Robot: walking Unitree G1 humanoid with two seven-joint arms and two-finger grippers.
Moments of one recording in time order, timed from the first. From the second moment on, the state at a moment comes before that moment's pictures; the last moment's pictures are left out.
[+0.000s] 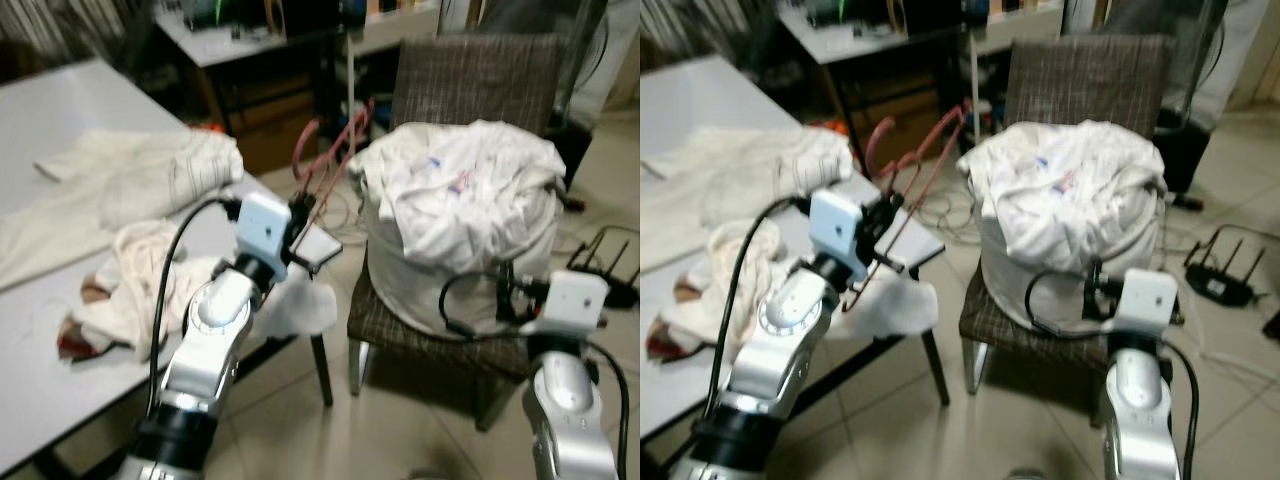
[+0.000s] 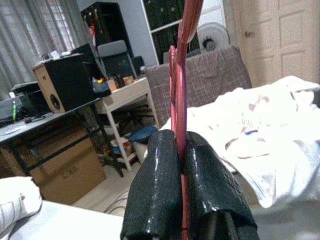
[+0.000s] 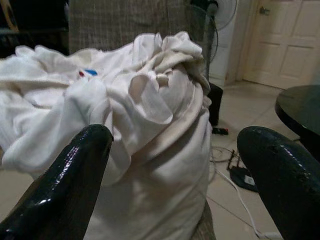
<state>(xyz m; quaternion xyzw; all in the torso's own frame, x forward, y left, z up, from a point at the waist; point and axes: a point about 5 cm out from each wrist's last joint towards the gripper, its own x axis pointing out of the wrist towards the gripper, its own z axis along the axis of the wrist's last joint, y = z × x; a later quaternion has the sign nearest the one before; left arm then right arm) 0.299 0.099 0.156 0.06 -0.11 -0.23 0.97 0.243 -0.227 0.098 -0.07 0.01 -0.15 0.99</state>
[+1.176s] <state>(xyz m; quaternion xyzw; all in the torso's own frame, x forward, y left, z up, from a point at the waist) 0.278 0.144 0.102 0.04 0.01 -0.16 0.99 0.219 -0.214 0.082 -0.08 0.00 -0.10 0.99</state>
